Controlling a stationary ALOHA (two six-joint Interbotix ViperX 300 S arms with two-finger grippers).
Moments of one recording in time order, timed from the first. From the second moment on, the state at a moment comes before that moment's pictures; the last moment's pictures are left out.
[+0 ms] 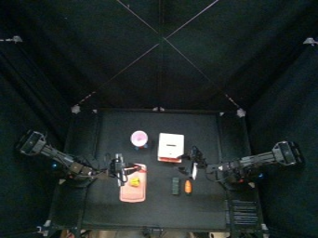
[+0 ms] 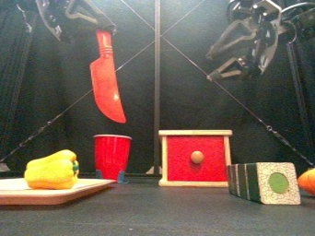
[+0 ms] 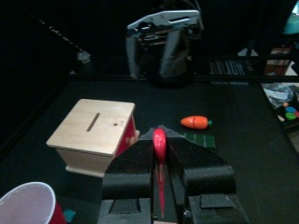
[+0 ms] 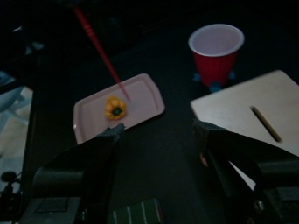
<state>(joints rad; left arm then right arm) -0.39 -0.52 0.89 1.83 0.59 -1.92 0.16 -0.53 0.94 -1.78 0.29 2.13</state>
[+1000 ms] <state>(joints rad) -0.44 -0.49 0.89 2.18 0.72 -2.17 0.14 -0.17 0.64 -1.93 0.23 2.13</state>
